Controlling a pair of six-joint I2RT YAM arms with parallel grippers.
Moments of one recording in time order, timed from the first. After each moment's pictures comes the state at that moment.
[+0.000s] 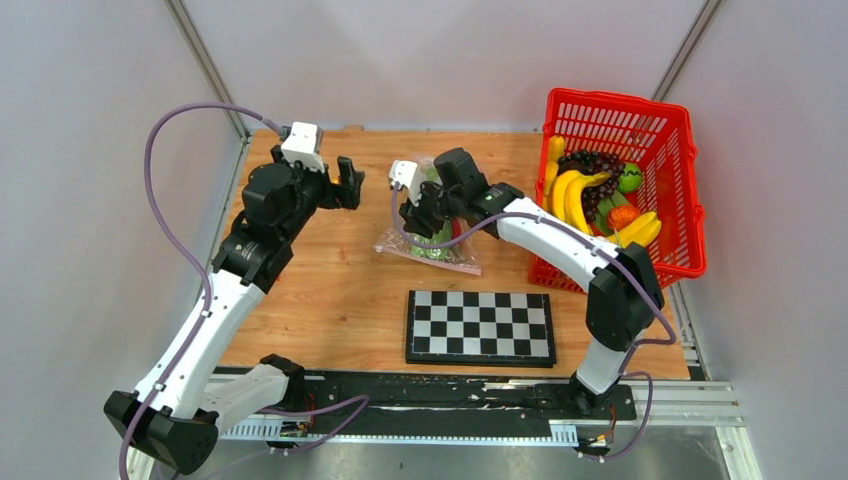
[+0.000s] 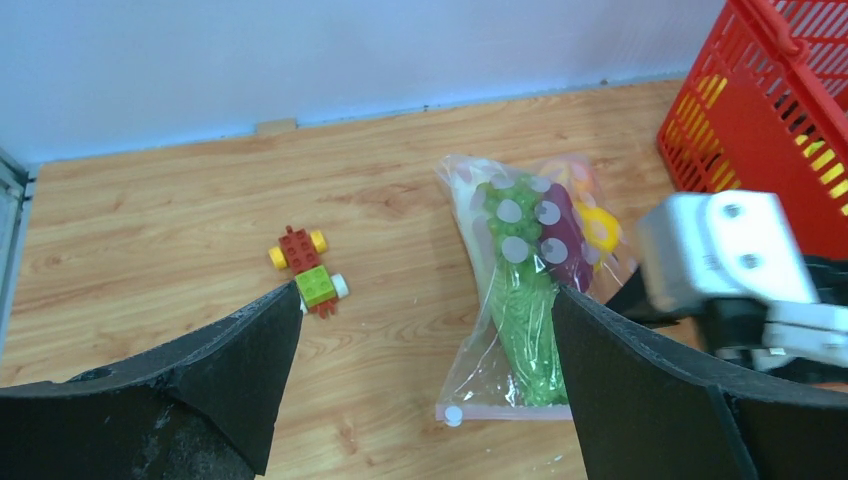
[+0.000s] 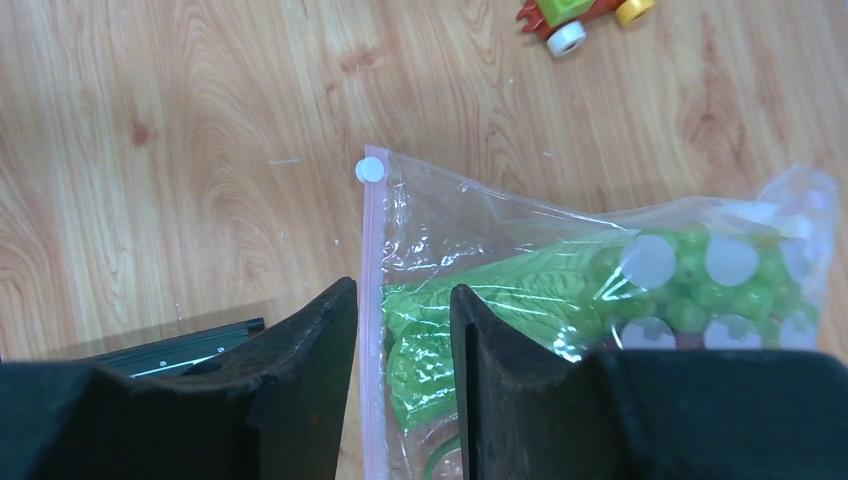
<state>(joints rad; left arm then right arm) -0.39 1.00 1.11 -0.24 -0.07 -0.09 0.72 1.77 1.48 -0.37 -0.42 -0.44</state>
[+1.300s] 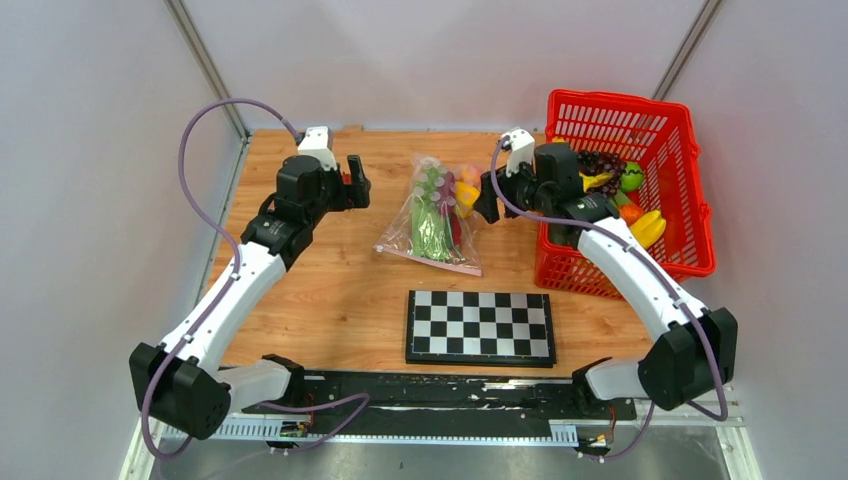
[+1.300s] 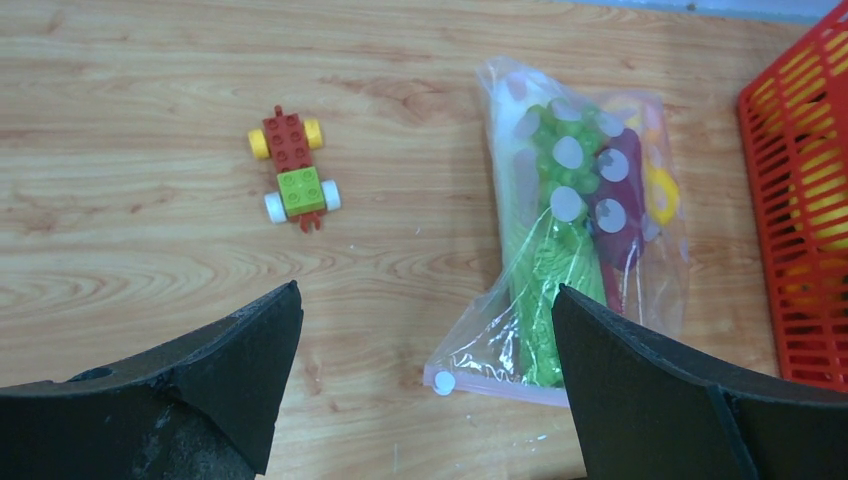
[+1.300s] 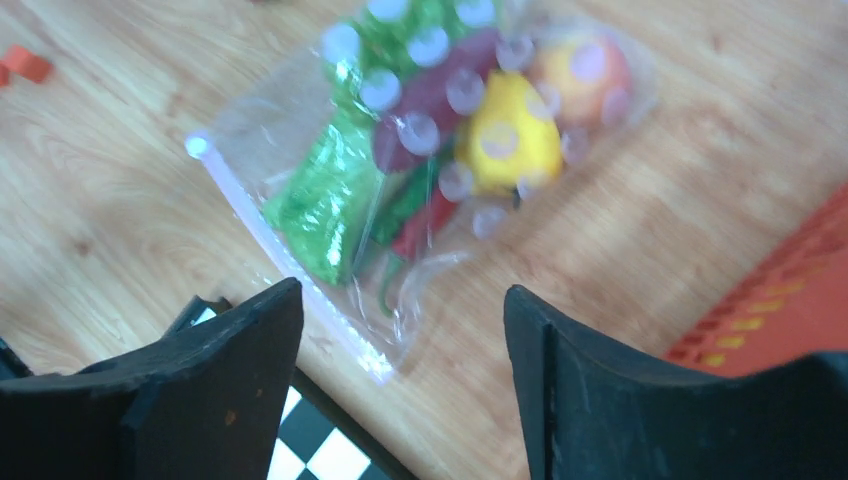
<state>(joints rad) -0.36 1.16 1.08 -0.27 -0.13 -0.28 0.40 1.37 1.21 -0.40 -0.24 -0.02</state>
